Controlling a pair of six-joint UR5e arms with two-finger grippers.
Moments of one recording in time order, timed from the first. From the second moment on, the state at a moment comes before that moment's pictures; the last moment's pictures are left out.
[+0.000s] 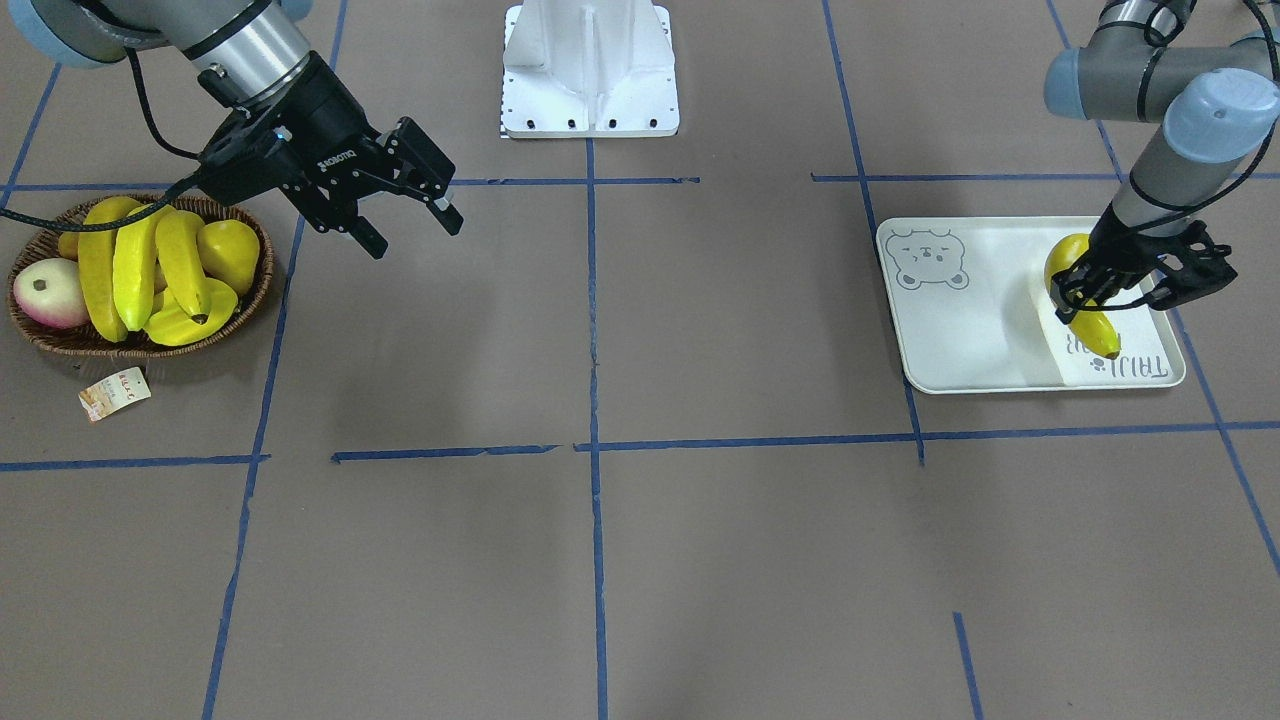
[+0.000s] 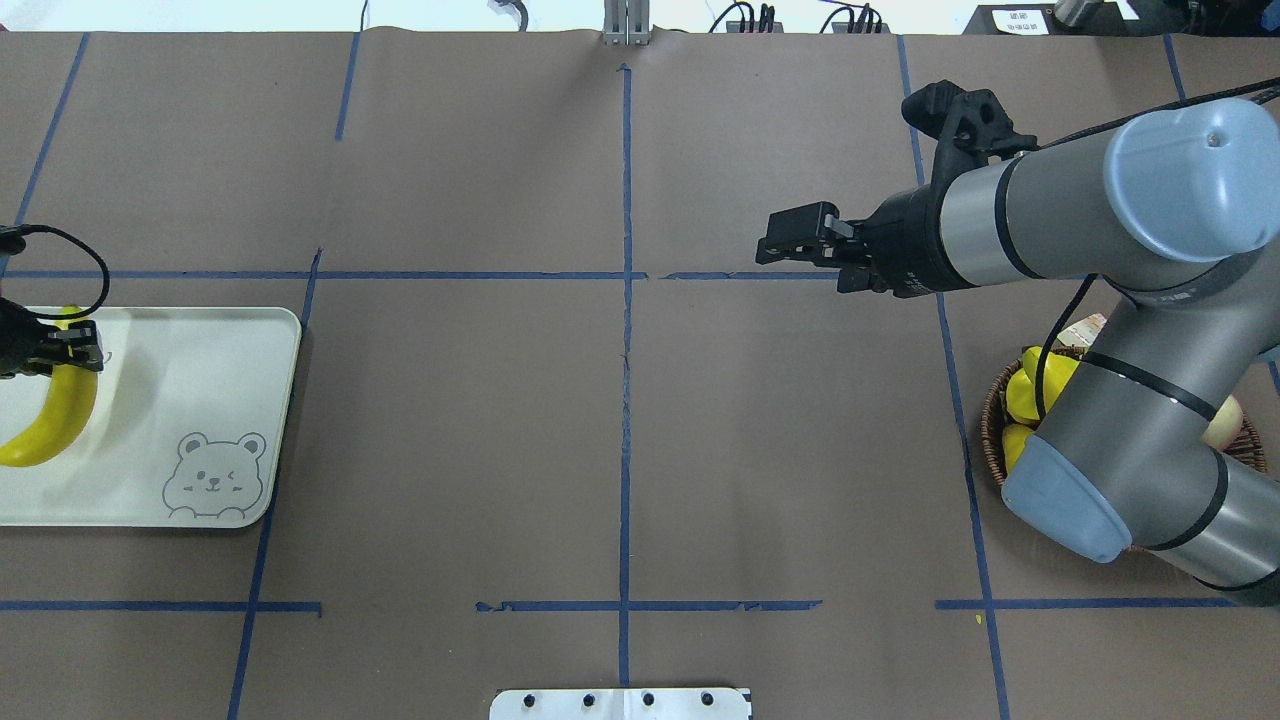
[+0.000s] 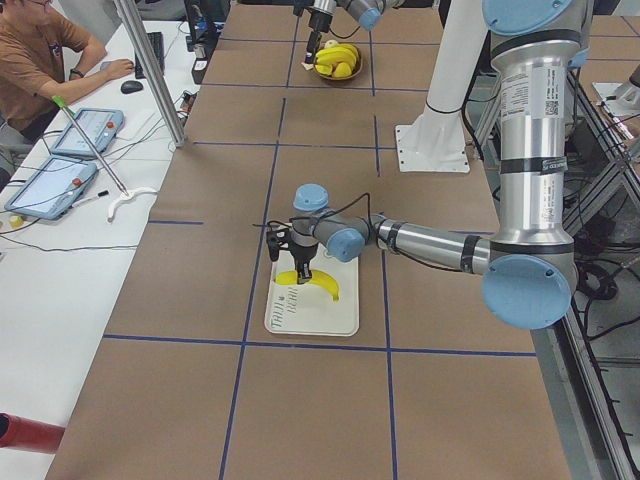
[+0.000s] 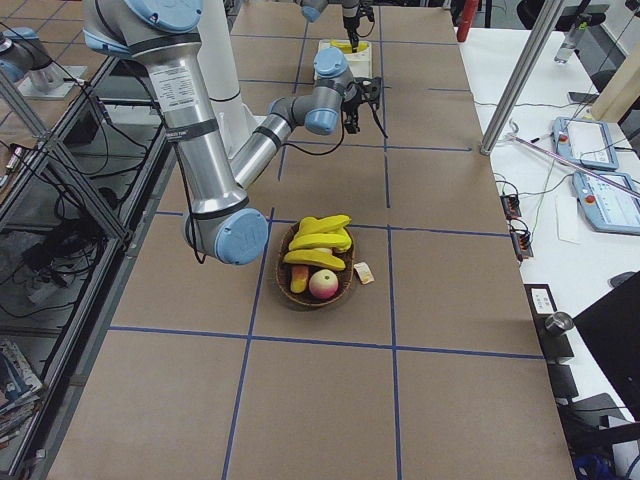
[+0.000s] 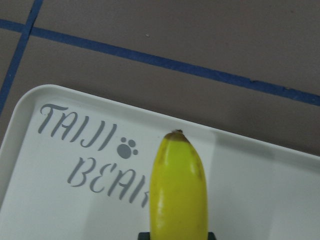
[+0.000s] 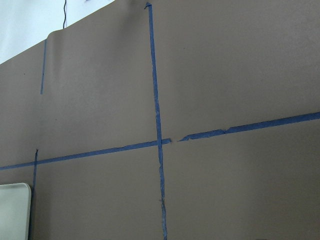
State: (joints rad) left arm -0.93 -1.47 -1.72 -2.06 -1.98 -1.09; right arm 0.73 -1.22 2.02 -1.13 1.96 1.41
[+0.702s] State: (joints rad) left arm -0.95 -1.43 -1.68 -2.10 -1.98 -1.09; right arm 0.73 -1.23 2.03 -1.12 1.96 1.41
